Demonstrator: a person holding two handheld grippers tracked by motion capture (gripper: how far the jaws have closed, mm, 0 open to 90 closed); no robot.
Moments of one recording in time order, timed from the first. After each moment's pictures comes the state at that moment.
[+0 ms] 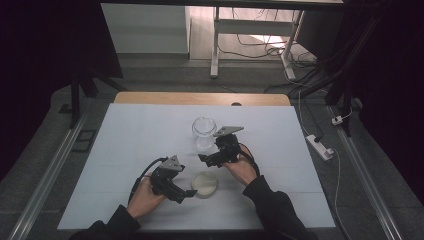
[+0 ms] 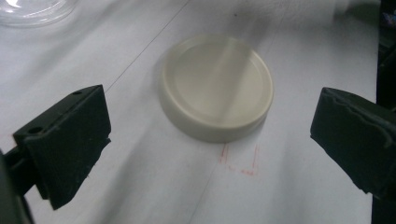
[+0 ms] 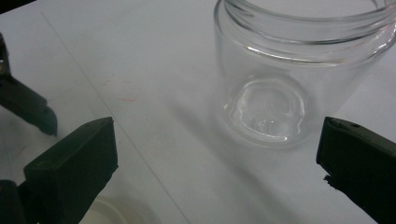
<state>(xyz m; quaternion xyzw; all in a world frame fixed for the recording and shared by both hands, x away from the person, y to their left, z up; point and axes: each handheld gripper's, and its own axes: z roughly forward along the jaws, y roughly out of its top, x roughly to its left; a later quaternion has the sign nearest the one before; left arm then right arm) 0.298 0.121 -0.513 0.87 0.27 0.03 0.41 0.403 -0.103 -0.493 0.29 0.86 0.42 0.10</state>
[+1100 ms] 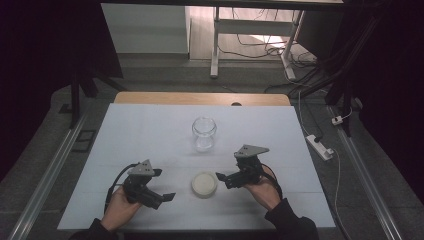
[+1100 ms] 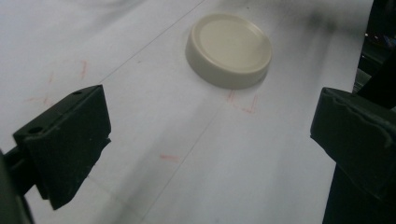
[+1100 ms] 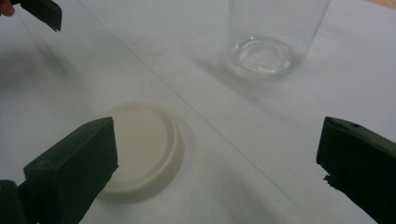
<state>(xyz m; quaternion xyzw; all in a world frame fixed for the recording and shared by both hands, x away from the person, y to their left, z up) 0.263 0.183 -0.505 0.84 0.32 0.04 0.43 0.336 -0.165 -0.485 0.29 0.85 0.43 0.12</state>
